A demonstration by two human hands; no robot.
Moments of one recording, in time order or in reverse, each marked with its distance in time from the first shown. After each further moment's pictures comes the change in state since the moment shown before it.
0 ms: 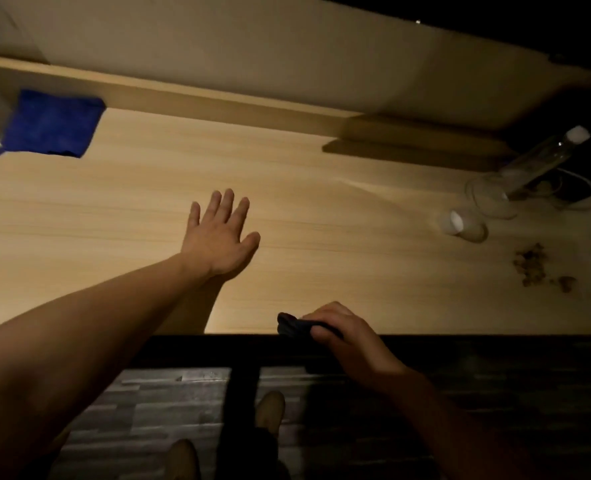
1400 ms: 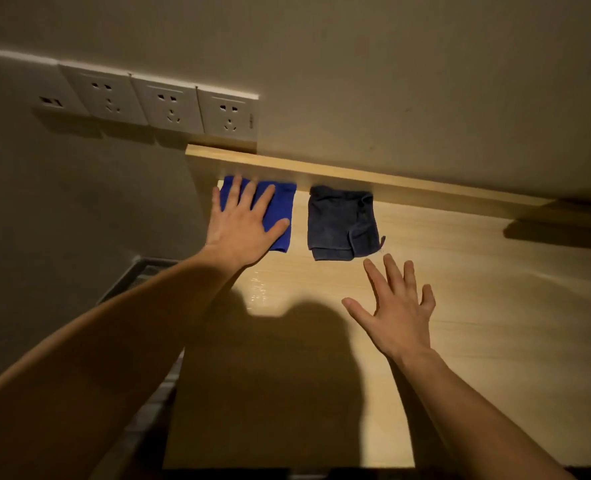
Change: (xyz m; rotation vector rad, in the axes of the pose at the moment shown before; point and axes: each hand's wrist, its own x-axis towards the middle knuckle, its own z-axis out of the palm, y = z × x) left_hand 0.103 -0.362 -0.103 0.030 0.163 -0.032; right_hand 0.315 -0.136 0.166 -0.931 0.335 0.317
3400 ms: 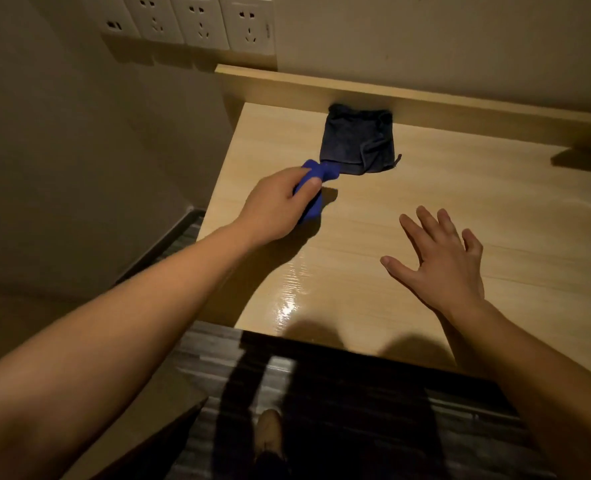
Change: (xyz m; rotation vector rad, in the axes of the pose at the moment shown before) left_hand -0.164 0.115 -0.037 -0.655 0.077 -0.022; right_hand -0.054 0.083 0.011 0.039 0.133 -0.255
